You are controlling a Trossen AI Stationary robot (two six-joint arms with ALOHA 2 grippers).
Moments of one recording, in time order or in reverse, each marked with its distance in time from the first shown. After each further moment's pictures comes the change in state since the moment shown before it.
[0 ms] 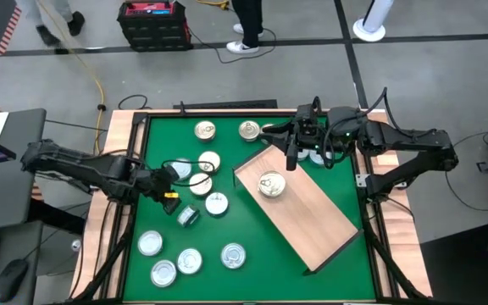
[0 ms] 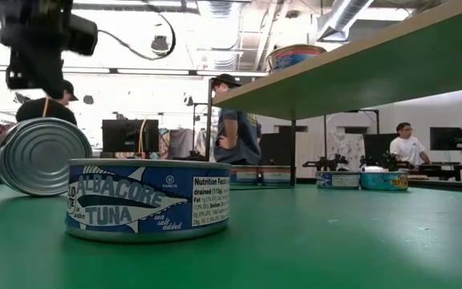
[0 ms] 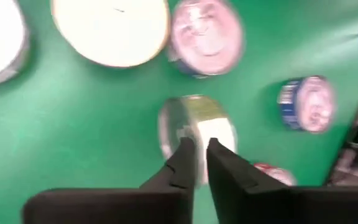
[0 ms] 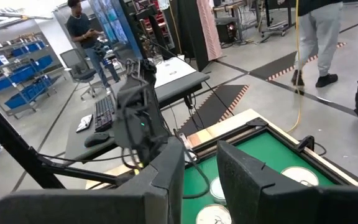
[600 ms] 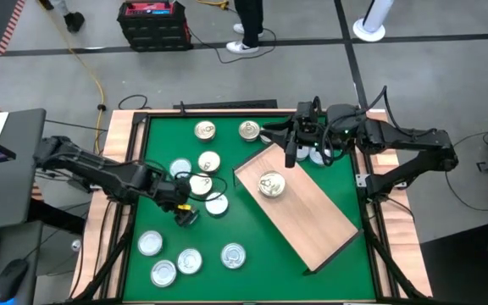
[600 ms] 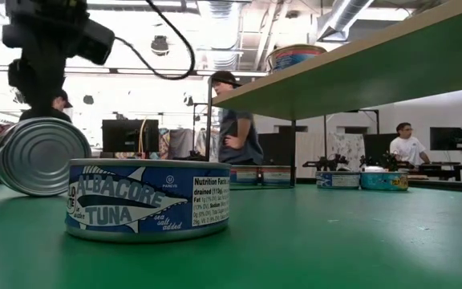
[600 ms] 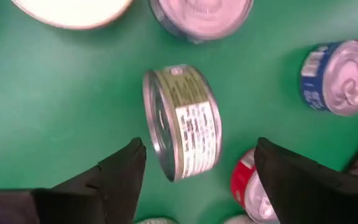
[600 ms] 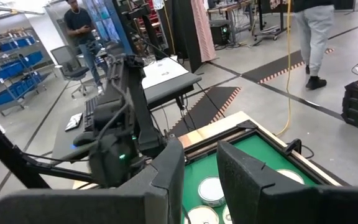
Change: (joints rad) left arm -0.063 0.300 0.131 -0.053 0.034 -0.037; right arm -0.020 0.000 0.000 -0.006 0.002 -0.034
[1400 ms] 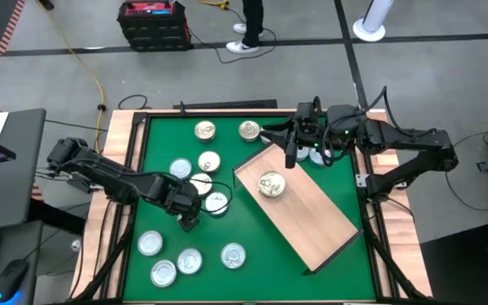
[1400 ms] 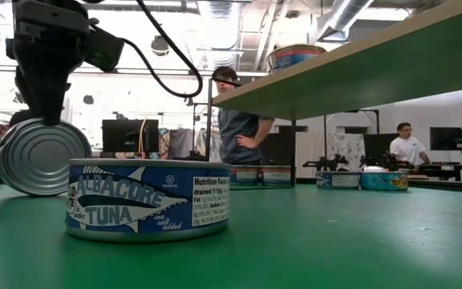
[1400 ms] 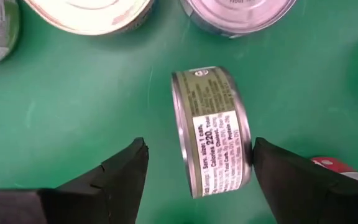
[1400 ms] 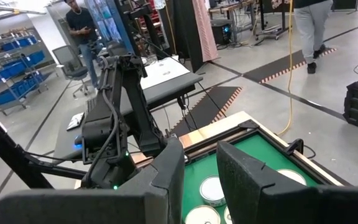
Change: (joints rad) left arm -0.044 0.192 0.092 -0.105 -0.090 0.023; right arm 0.001 0.000 0.000 0.001 0.000 0.000
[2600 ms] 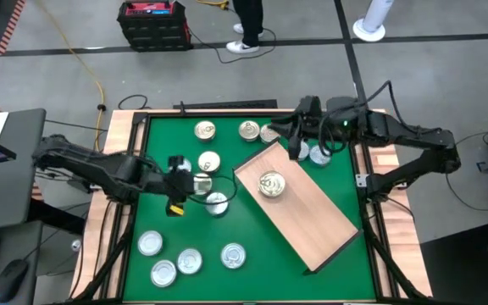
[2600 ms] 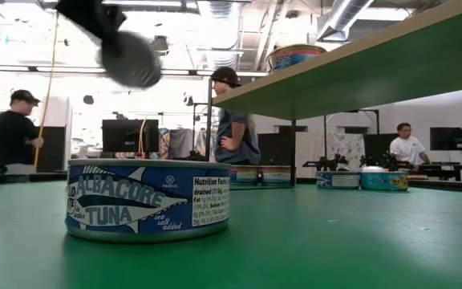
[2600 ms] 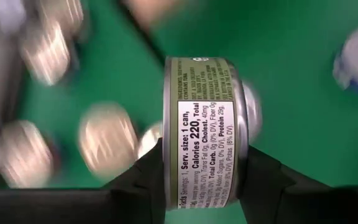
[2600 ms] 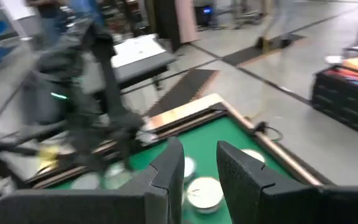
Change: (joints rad) left arm 0.042 -0.262 0.097 0.144 -0.311 0.985; right arm -0.111 -0.033 0.001 -0.153 -0.027 -0.054
